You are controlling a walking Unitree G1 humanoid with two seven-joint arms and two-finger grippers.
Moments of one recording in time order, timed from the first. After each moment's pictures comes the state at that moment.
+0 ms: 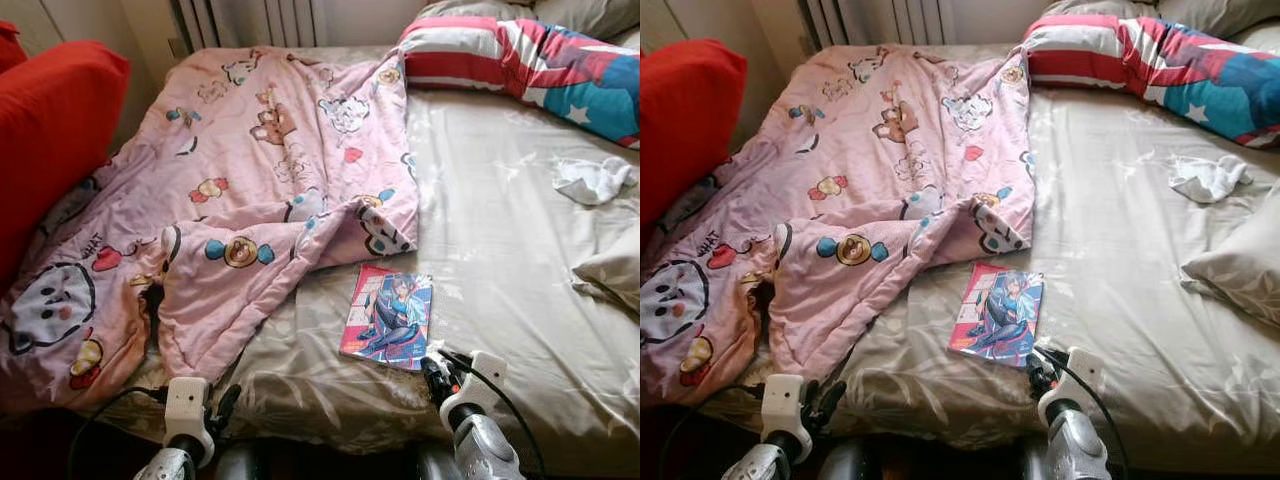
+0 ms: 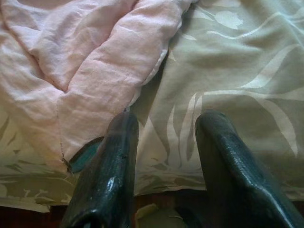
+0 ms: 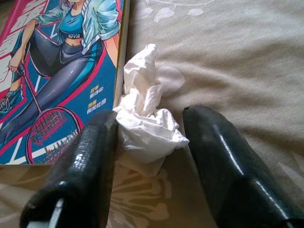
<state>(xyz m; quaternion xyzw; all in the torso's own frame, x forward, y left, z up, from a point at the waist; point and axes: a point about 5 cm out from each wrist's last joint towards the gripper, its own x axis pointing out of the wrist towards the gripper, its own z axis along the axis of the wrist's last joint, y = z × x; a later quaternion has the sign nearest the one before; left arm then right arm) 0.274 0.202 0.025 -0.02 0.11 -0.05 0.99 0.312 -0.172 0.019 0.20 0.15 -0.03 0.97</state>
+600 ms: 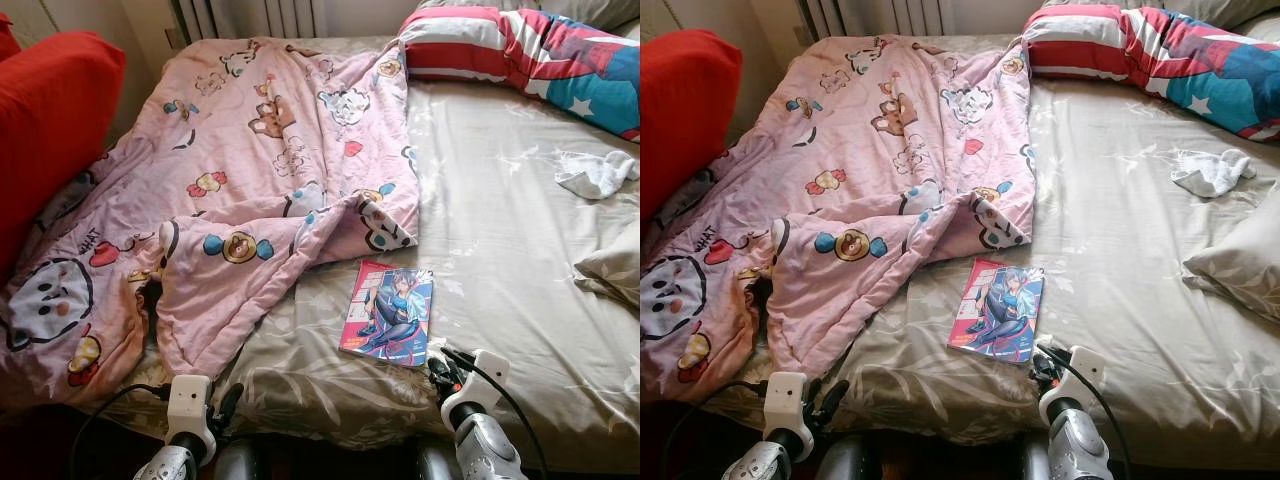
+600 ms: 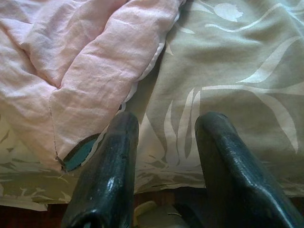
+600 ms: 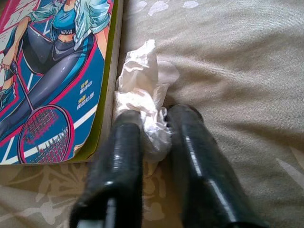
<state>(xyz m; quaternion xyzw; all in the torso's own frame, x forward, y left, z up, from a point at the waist) 0.276 0.201 0.027 -0.01 0.11 -0.05 0.99 0.313 -0.172 0.020 0.21 0.15 -0.03 0.97</state>
